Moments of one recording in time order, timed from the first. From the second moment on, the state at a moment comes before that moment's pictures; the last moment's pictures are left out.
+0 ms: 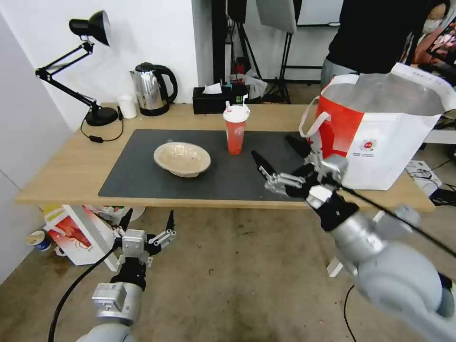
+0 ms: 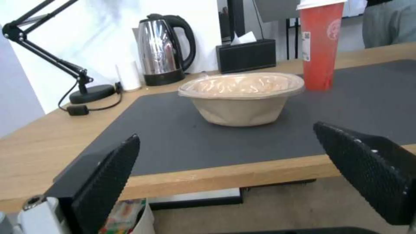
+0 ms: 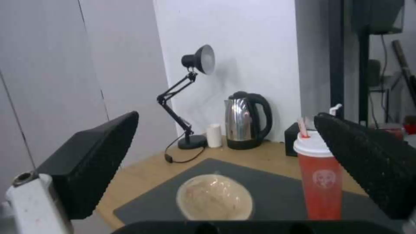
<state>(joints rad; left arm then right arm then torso) 1.80 -1.50 -0.55 -2.30 0.00 0.00 0.00 -0.96 0.57 0.07 2.33 1.05 0.09 0.15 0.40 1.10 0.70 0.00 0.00</state>
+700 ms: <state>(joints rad) 1.80 -1.50 -0.55 -2.30 0.00 0.00 0.00 -0.40 0.68 -0.25 2.06 1.18 -0.27 0.40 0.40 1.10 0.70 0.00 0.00</state>
